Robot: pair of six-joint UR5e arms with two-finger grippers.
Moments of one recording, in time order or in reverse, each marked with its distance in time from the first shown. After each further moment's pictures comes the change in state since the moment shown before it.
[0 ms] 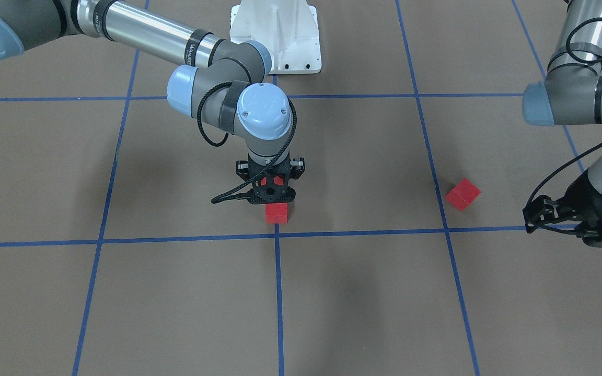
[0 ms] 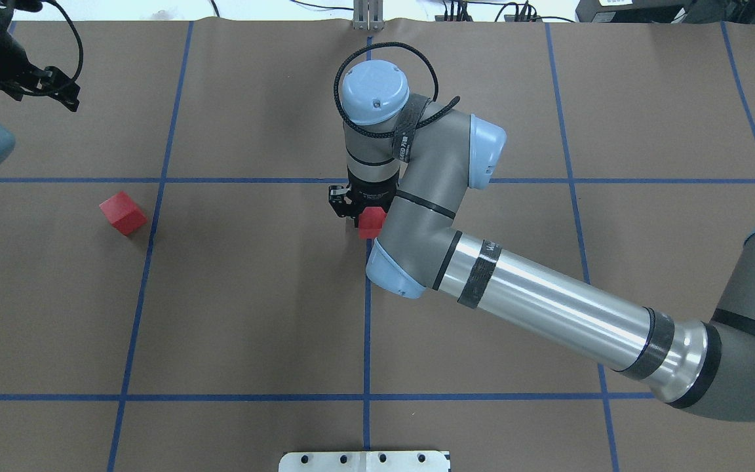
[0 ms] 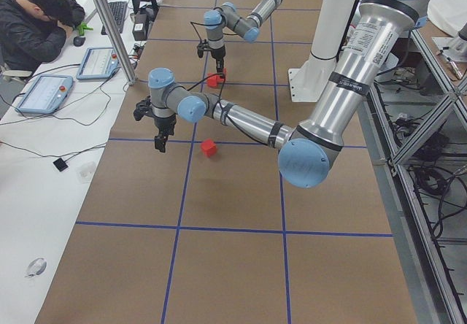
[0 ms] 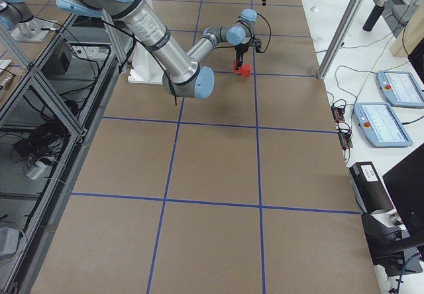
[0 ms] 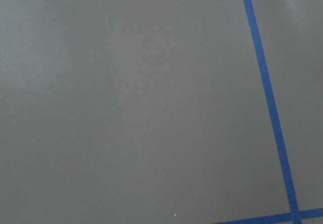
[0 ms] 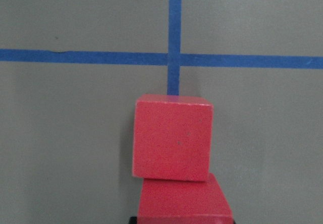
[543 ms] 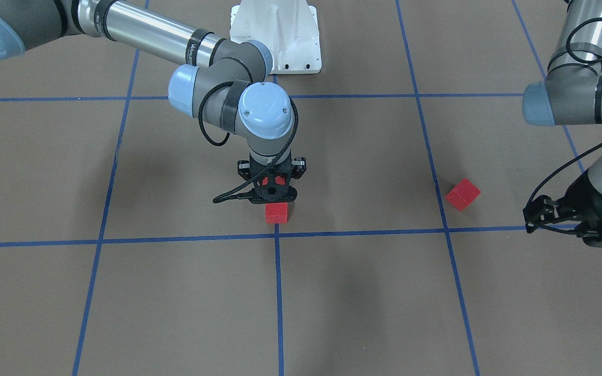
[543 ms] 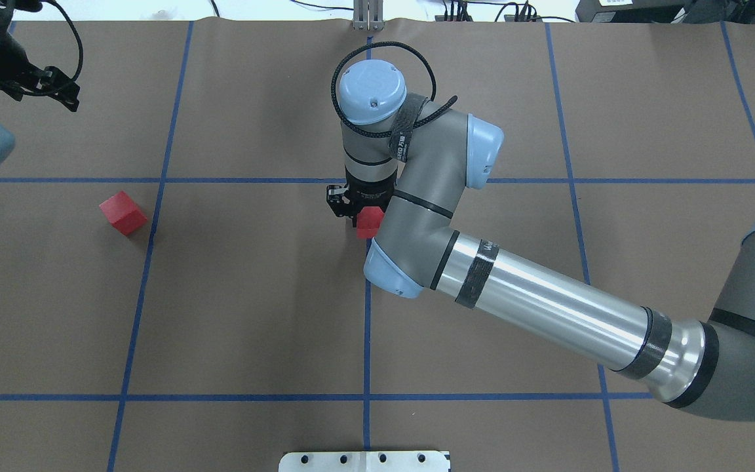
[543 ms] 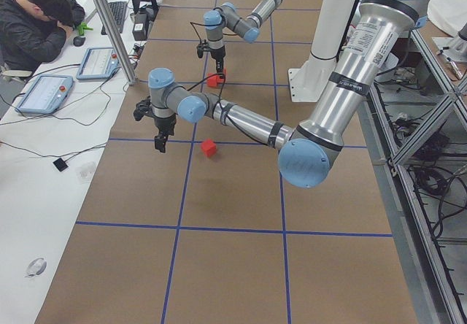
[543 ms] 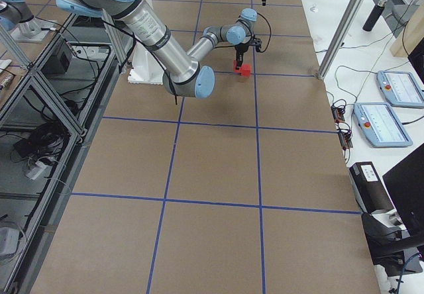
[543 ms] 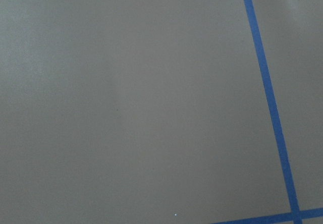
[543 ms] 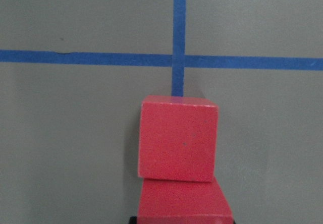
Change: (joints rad) left arm 0.000 0.000 0.000 0.000 0.000 0.000; right arm -0.001 0.007 -0.009 0.005 -0.001 0.001
